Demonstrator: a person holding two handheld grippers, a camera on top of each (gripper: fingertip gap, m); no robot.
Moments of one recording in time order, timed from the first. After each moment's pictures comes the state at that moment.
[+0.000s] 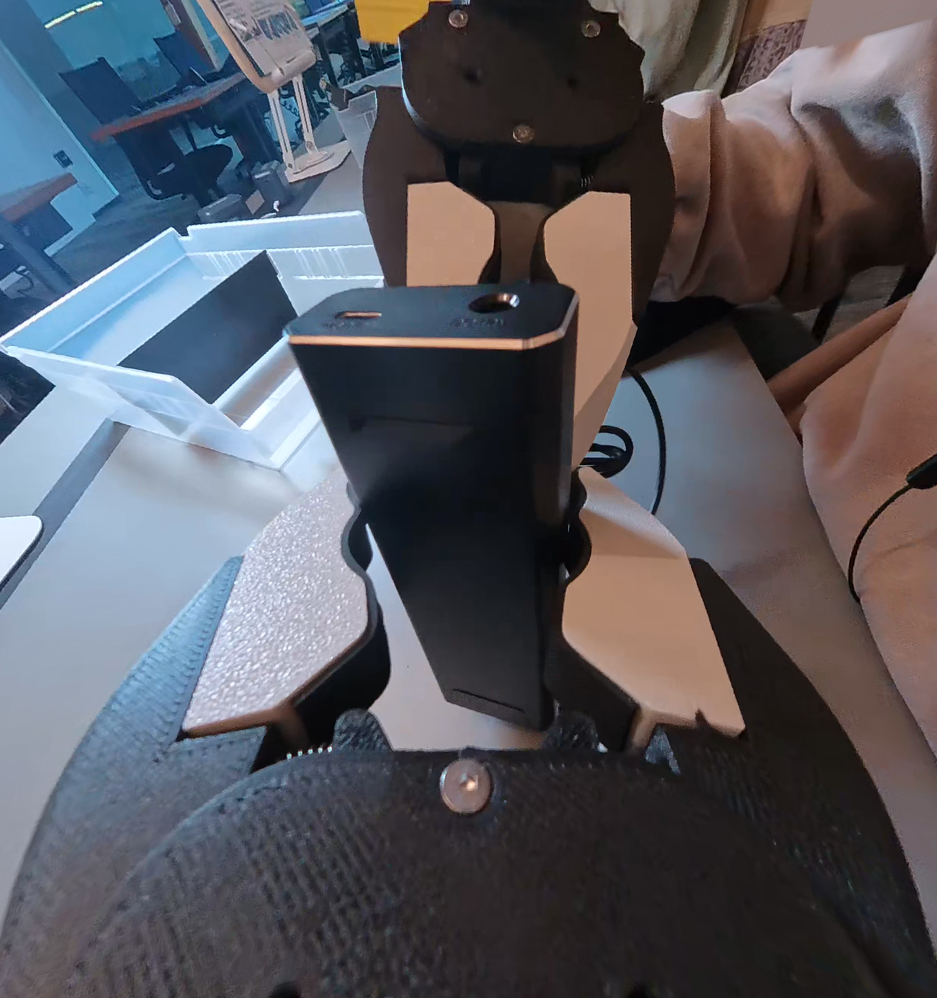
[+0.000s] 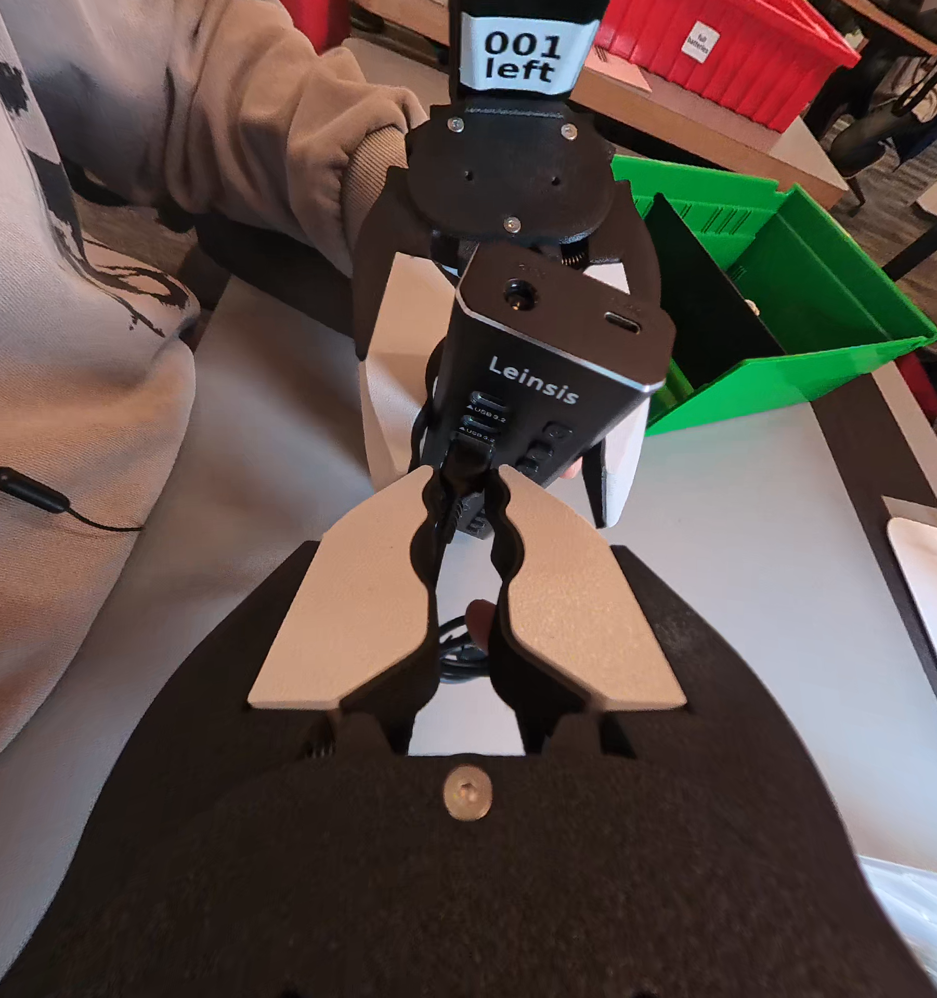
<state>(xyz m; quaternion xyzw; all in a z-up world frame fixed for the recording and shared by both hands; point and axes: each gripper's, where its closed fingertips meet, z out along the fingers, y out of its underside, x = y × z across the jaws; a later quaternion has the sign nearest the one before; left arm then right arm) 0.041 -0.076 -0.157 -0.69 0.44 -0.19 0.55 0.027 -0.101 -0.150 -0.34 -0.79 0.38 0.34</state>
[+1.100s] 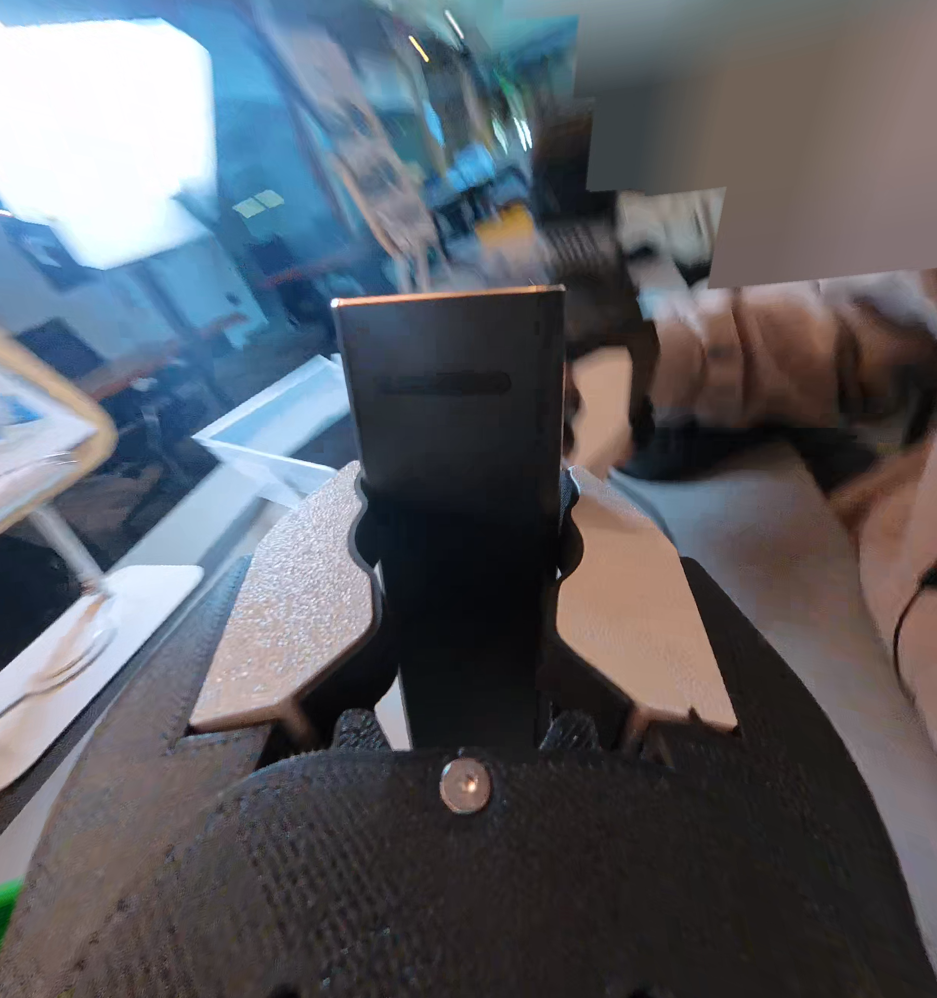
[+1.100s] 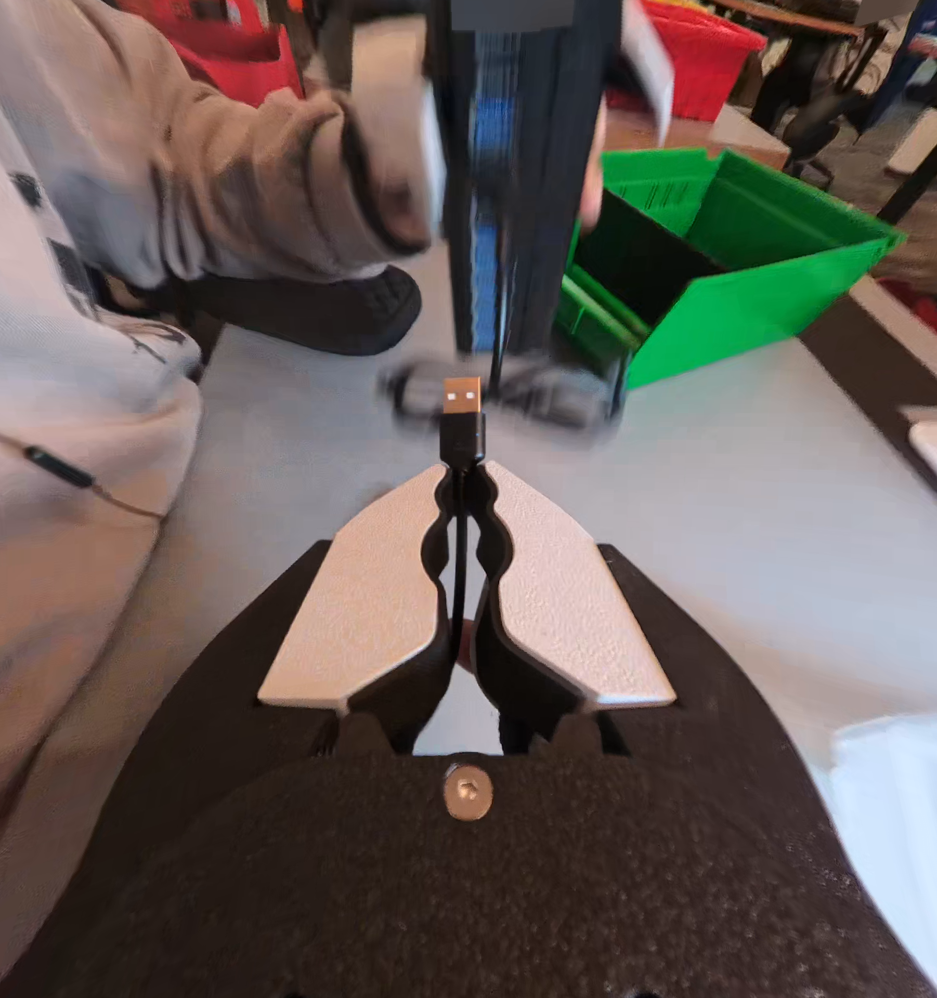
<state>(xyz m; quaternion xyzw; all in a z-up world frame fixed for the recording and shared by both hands) 0.002 -0.073 -0.082 -0.62 0.37 -0.18 0.67 0.051 -0.064 -0.155 -0.40 -0.72 0.46 0.33</state>
